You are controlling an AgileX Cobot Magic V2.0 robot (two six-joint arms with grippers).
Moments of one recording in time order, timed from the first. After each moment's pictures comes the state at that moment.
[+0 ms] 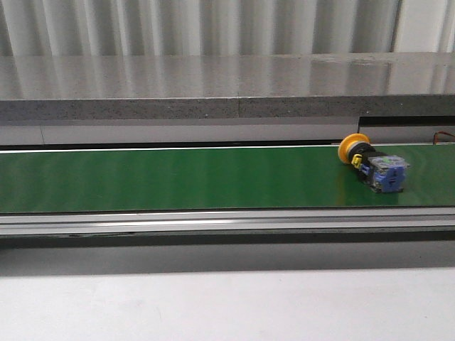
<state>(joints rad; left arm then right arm) -0.03 -0.01 0.00 0.08 0.02 -0.15 -0.19 0.47 -0.54 0.26 0.58 -0.29</state>
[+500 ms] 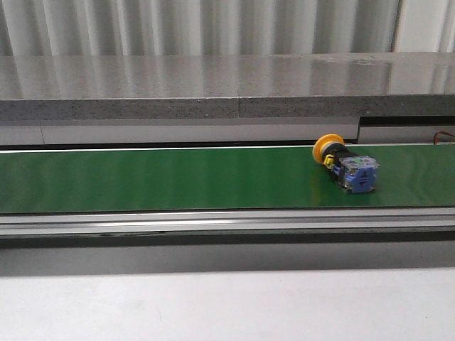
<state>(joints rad) -0.03 0.00 -0.17 0.06 0.13 -0.15 -0.19 0.47 -0.54 0.26 0.58 -0.29</state>
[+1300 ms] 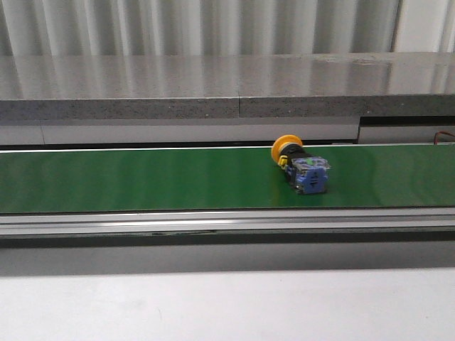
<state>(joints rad) -0.03 0.72 -0.73 0.04 0.71 -0.15 -0.19 0.47 -0.54 0.26 0.58 -0.29</state>
